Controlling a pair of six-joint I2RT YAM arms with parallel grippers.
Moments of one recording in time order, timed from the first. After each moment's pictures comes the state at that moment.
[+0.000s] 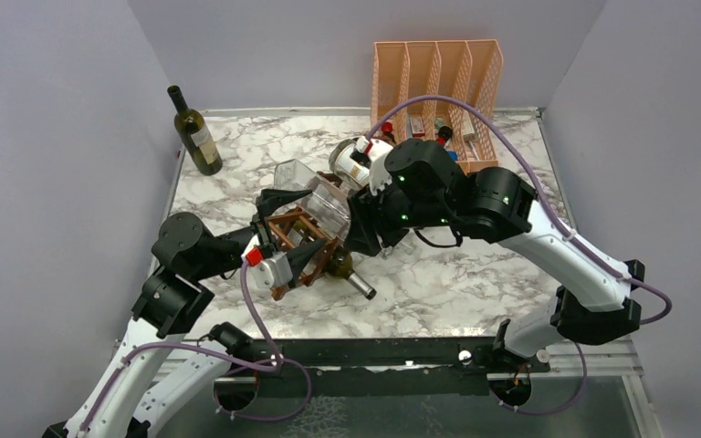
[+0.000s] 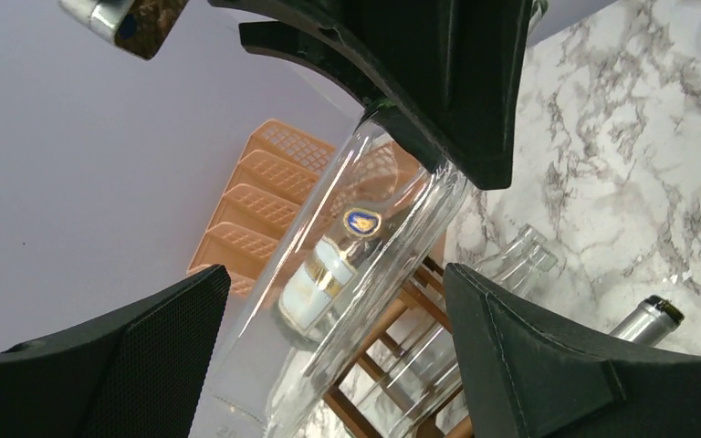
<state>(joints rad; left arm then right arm) -0.54 0.60 0.94 -0.25 0.73 0.73 1.13 1.47 1.93 -1.11 -0.01 0.38</state>
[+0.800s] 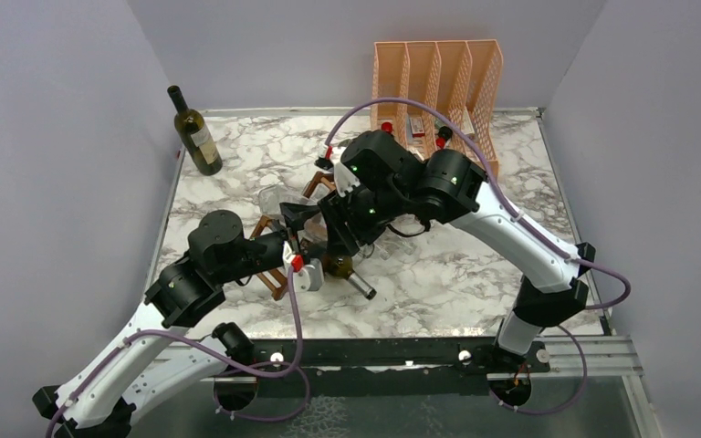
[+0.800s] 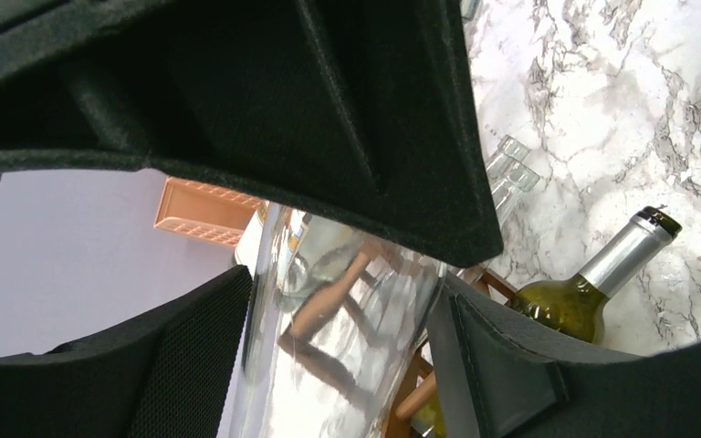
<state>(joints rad) -0.77 0.66 0.94 -0.44 0.40 0.94 1.12 1.72 2.19 -1.30 -0.14 0.36</state>
